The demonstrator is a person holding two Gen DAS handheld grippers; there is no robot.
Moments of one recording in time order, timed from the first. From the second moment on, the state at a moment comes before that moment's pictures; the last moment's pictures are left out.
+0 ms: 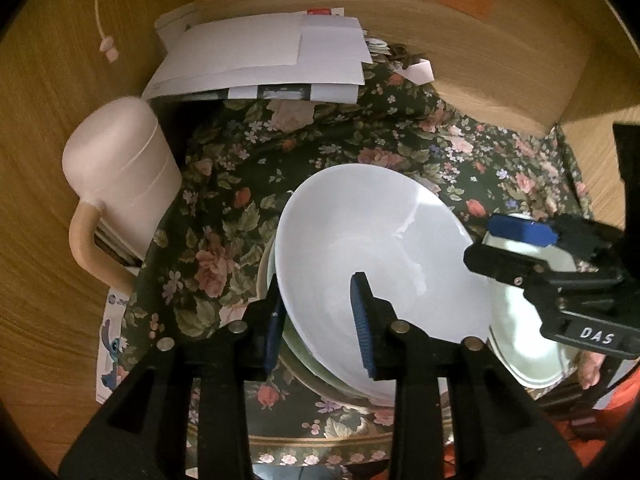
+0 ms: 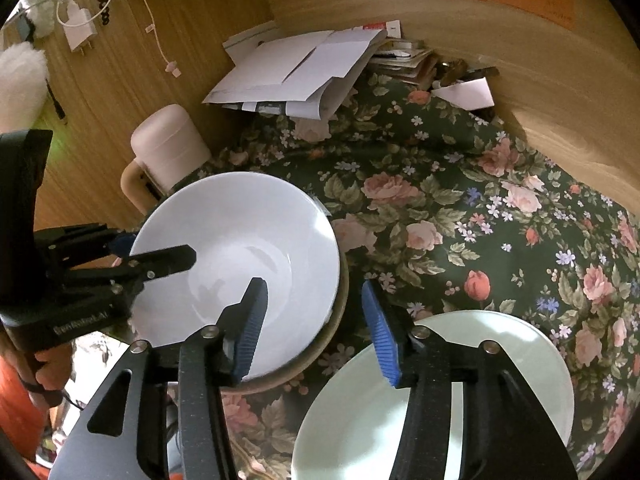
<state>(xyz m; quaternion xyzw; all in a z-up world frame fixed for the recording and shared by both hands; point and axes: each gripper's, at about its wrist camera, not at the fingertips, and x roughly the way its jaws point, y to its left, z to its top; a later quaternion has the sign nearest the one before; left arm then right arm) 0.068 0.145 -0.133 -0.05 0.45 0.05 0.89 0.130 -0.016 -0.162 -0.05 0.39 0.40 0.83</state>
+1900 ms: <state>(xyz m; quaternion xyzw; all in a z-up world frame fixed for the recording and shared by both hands) 0.060 0.159 -0.160 -0.15 0.42 0.06 0.89 0.141 0.002 -0.184 -0.03 0.43 0.40 0.81</state>
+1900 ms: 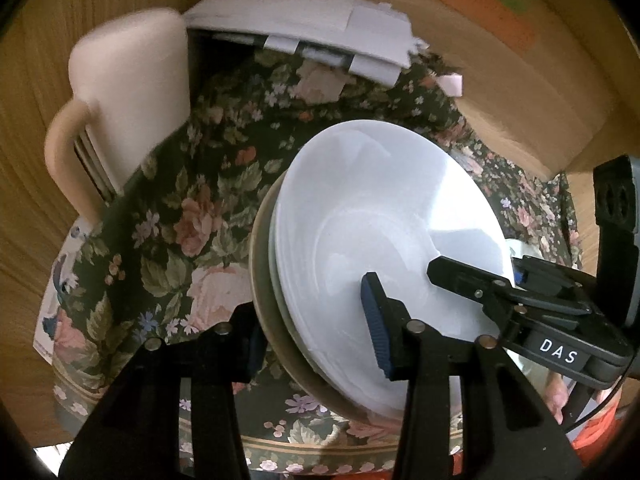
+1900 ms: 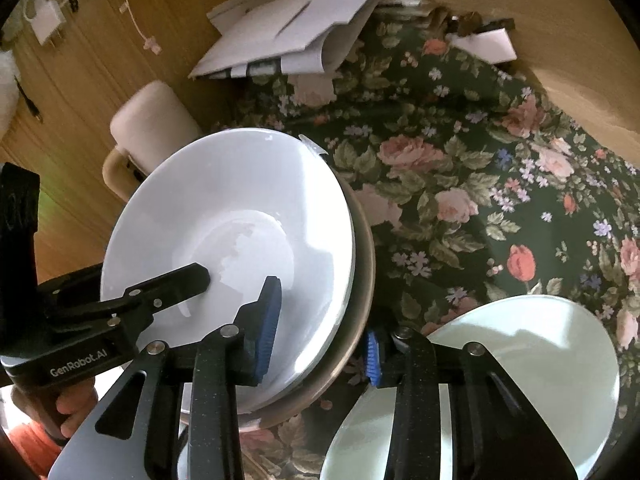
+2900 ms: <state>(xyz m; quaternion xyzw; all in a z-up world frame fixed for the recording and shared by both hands) 0.090 0.049 -0.126 -0.11 0.40 -0.04 0.91 0.134 -0.126 -0.145 0.03 0.39 0.31 0.86</state>
